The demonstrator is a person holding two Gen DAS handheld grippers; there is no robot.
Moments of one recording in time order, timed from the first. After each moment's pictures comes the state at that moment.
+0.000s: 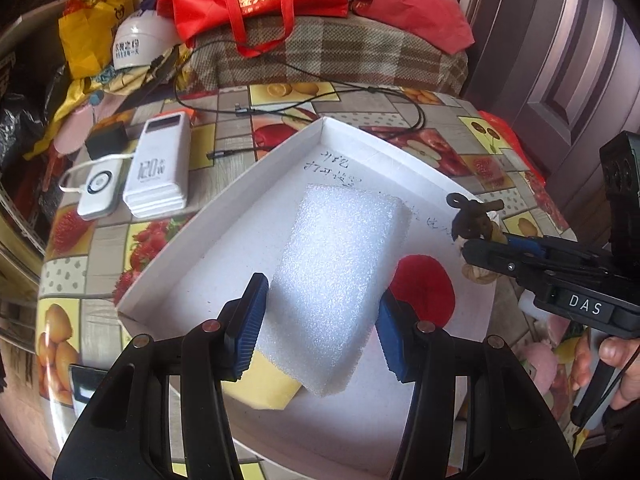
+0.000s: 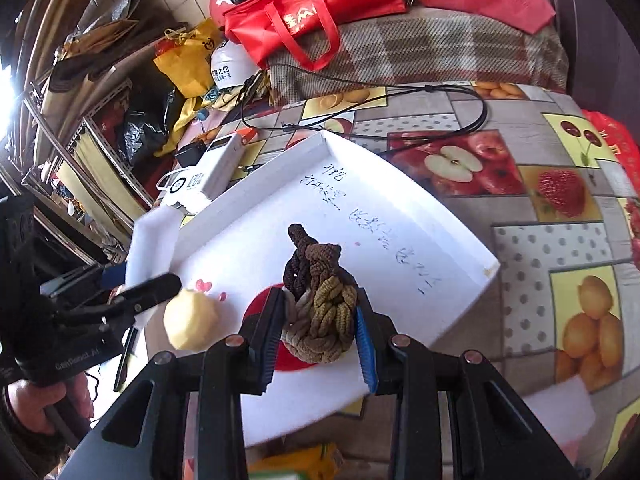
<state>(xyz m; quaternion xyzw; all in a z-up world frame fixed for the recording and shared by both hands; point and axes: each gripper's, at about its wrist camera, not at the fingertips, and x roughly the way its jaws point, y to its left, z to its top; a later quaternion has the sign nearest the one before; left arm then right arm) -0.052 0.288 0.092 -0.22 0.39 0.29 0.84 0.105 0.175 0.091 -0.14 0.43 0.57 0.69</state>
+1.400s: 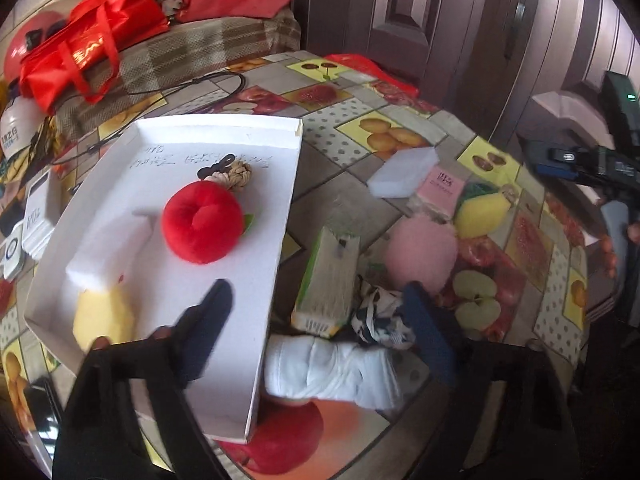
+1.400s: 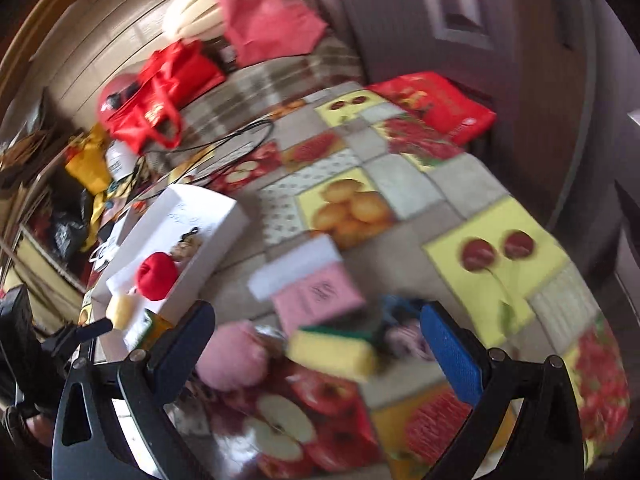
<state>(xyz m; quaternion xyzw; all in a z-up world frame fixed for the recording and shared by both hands) -0.024 0.134 0.077 -0.07 0.43 0.10 0.89 0.140 -0.071 0.104 -0.01 0.42 0.38 0.82</state>
